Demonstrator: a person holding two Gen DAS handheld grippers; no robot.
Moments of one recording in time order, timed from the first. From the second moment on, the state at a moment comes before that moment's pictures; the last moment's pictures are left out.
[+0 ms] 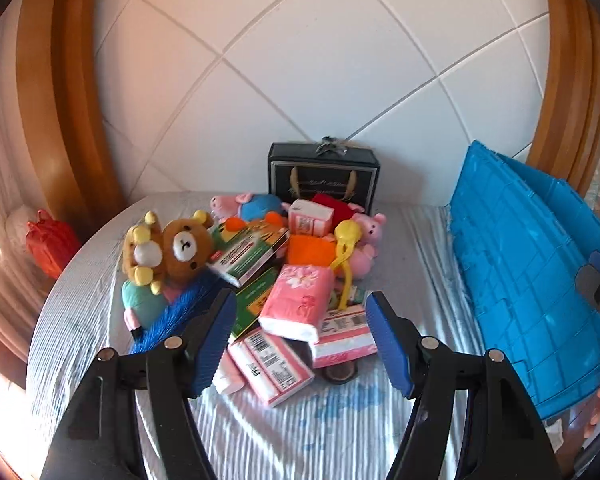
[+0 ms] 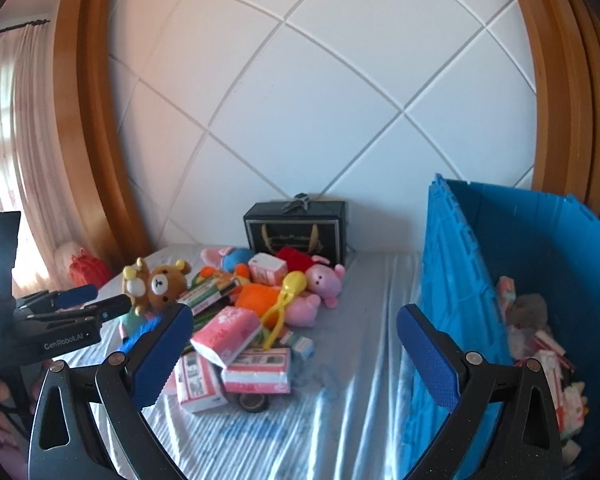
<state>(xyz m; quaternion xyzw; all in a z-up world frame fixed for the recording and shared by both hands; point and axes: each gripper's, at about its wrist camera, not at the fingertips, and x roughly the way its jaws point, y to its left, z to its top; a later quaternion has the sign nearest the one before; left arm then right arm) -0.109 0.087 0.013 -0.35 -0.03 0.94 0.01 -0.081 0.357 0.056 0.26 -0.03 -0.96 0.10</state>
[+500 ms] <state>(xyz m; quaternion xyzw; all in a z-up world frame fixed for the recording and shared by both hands) -0.112 -0.017 -0.166 -0.45 -0.09 0.88 -0.09 -0.124 0.327 -0.111 0.37 -0.04 -0.93 0.08</state>
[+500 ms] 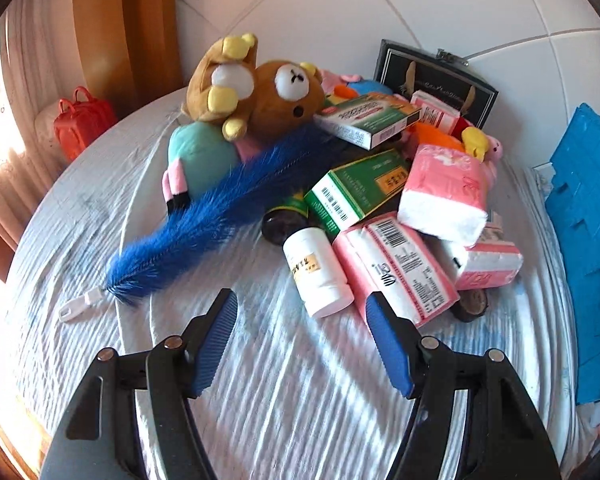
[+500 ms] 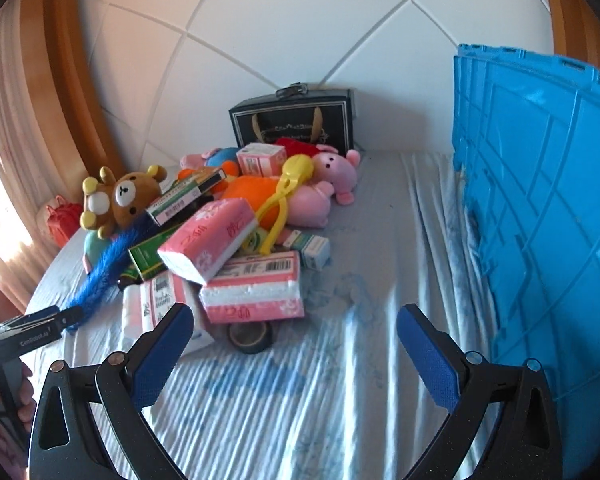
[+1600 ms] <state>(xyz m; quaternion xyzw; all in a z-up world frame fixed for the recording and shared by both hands) -0.200 -0.013 -0.256 -0.51 -0.09 0.85 -0.10 -0.218 0.232 -0.253 0.50 0.05 -0.85 0.13</state>
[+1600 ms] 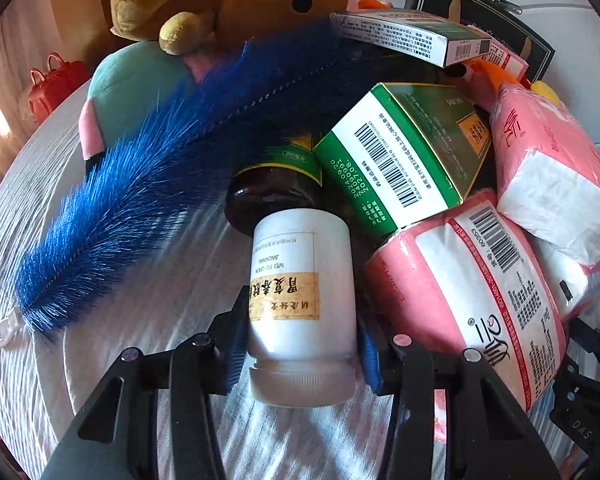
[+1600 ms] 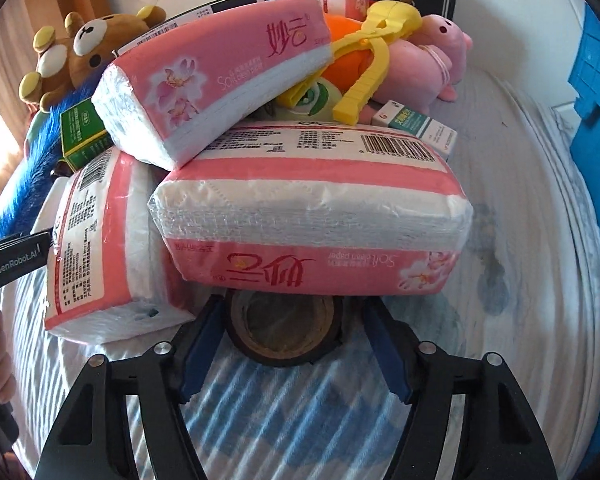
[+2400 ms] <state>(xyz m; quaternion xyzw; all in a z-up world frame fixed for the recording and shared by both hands) -0.068 0.088 -0.107 -0.36 -0.02 0.93 0.01 -0.108 0.286 -0.093 0.32 0.02 -0.94 0.13</state>
